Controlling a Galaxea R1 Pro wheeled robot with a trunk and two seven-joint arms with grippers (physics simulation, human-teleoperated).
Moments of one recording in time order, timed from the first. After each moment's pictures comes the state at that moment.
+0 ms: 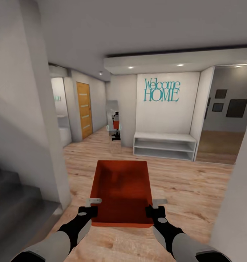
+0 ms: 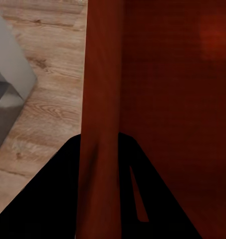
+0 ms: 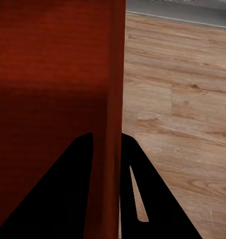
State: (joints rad) left arm -0.69 -0.08 -0.28 -0.23 0.25 0.02 0.23; right arm -0.71 0.13 0.05 -0.11 0.06 -0.21 -0.20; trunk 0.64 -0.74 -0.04
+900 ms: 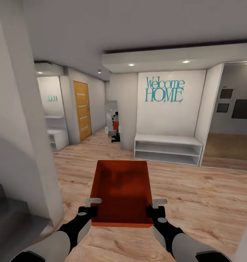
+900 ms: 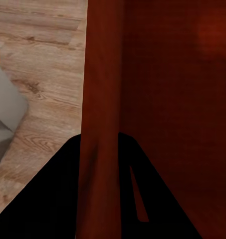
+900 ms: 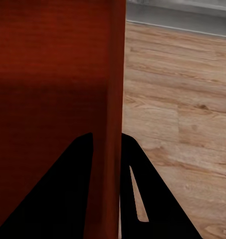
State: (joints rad) left arm -0.69 -0.08 -0.28 -0.23 0.25 0.02 0.23; right arm -0.71 0.13 0.05 -0.11 0.06 -0.21 -0.20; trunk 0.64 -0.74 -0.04
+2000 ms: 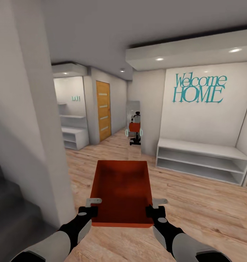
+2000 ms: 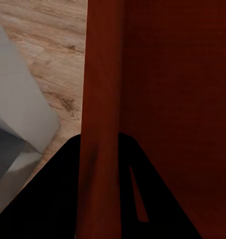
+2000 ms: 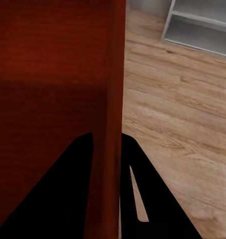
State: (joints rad) left arm -0.69 -0.08 -0.28 -0.23 0.25 0.02 0.23; right arm -0.71 0.13 0.05 -0.11 0.06 -0.21 -0.20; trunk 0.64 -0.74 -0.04
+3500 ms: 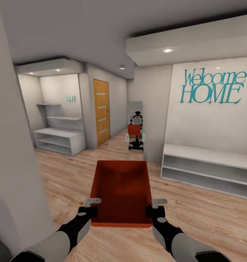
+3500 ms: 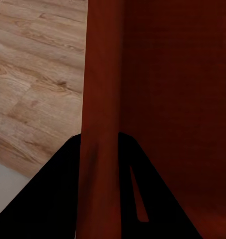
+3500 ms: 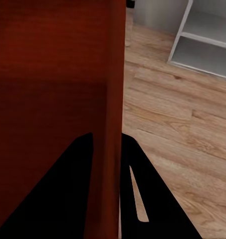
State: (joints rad) left arm -0.69 -0.08 -0.28 -0.23 0.25 0.02 0.22; right arm -0.71 0.14 0.04 -0.11 0.07 -0.20 -0.21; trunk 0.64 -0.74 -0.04
